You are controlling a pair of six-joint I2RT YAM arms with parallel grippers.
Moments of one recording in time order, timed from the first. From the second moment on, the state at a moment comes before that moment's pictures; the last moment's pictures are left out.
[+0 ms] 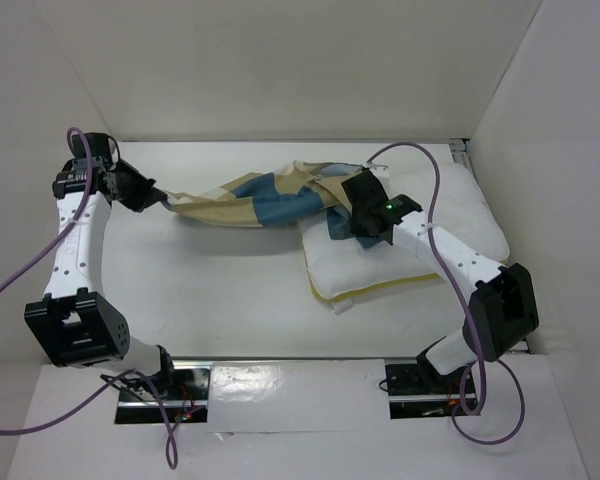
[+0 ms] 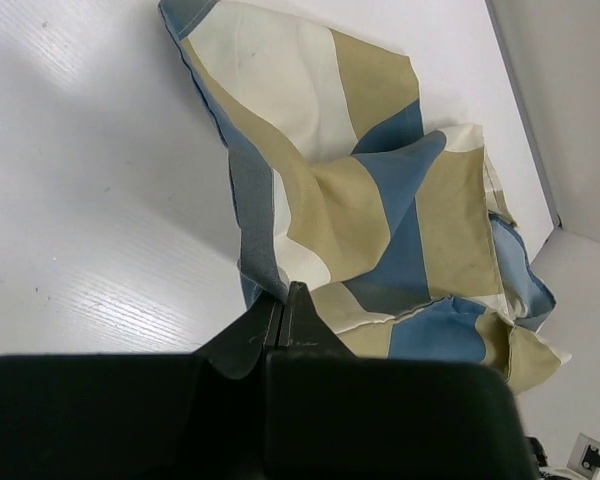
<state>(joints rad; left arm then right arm) 0.24 1.45 1.48 -0.89 0.24 -0.79 0.53 1.48 1.20 -0.67 0.42 0.52</state>
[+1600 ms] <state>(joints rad) 0.24 1.46 1.48 -0.88 0.27 -0.79 0.63 1.49 1.02 -0.51 0.58 0.39</state>
